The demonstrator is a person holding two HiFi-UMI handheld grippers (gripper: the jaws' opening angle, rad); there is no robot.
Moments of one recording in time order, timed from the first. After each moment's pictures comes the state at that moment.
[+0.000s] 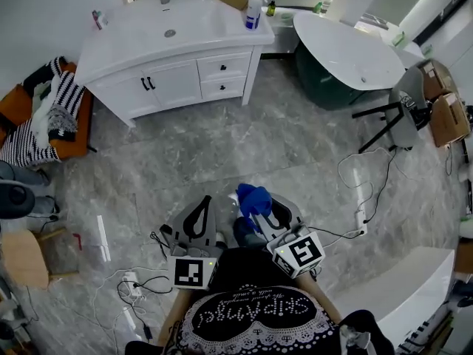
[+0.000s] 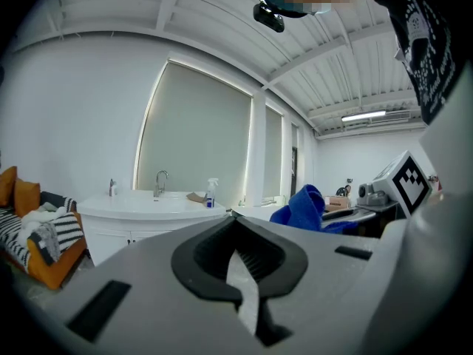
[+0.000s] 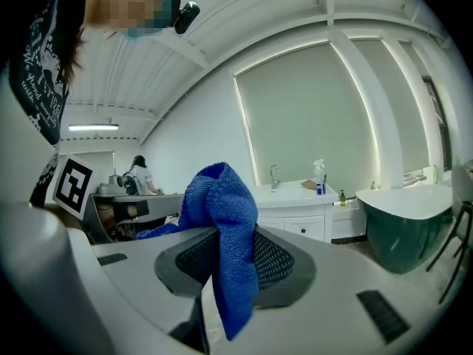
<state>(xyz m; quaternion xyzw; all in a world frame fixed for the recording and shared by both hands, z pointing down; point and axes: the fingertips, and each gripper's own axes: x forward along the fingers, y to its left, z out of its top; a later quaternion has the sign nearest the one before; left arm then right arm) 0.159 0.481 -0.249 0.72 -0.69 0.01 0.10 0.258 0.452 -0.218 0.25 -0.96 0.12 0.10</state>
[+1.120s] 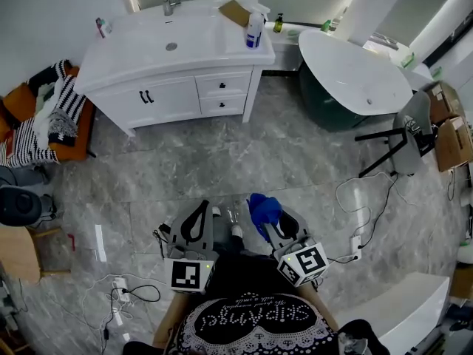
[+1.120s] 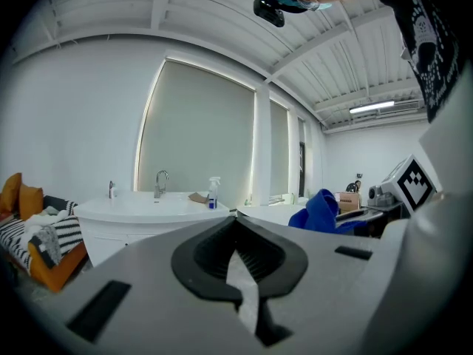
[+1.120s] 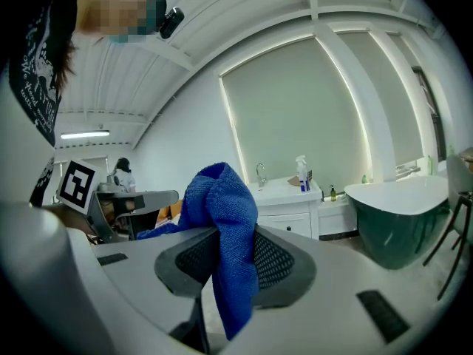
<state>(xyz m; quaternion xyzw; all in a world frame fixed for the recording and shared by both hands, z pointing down) 0.183 0.400 -0.242 0.70 -0.71 0.03 0.09 0.316 0.362 -0.198 0.26 -0.95 0.15 0.09</state>
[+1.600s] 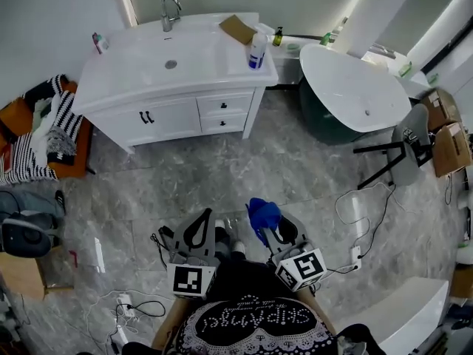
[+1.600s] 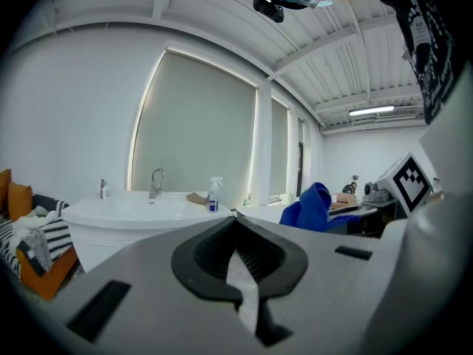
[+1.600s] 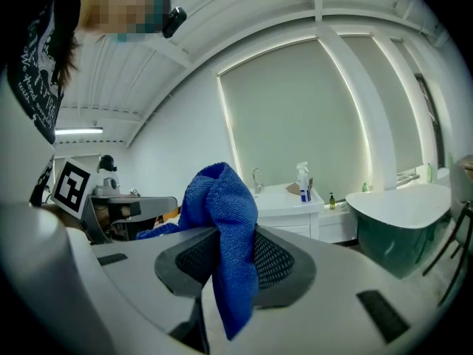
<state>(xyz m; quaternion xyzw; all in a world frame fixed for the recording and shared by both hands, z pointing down) 0.131 0.342 -0.251 0.72 -0.69 0.03 0.10 0.256 0.303 -0.219 0.28 -0.94 0.14 0.09</state>
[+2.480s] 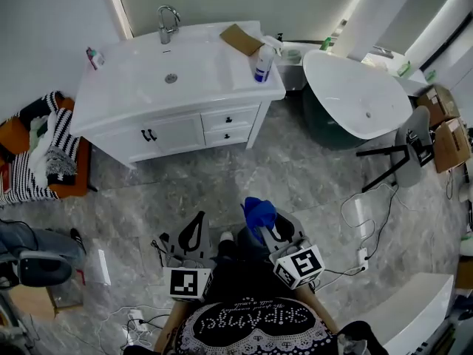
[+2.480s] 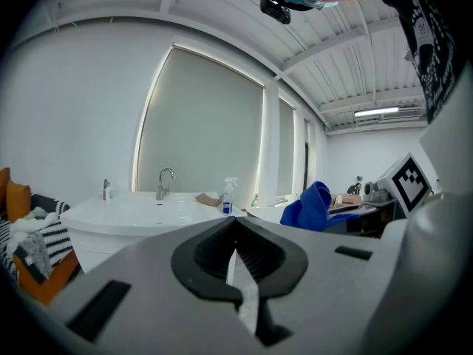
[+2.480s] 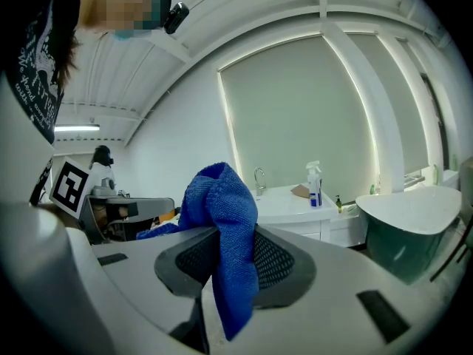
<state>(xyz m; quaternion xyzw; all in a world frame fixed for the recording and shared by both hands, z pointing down) 0.045 0.296 -0.242 0.72 -0.68 0.05 0.11 0.172 0.250 -0.216 0.28 -0.95 0.13 0.09</state>
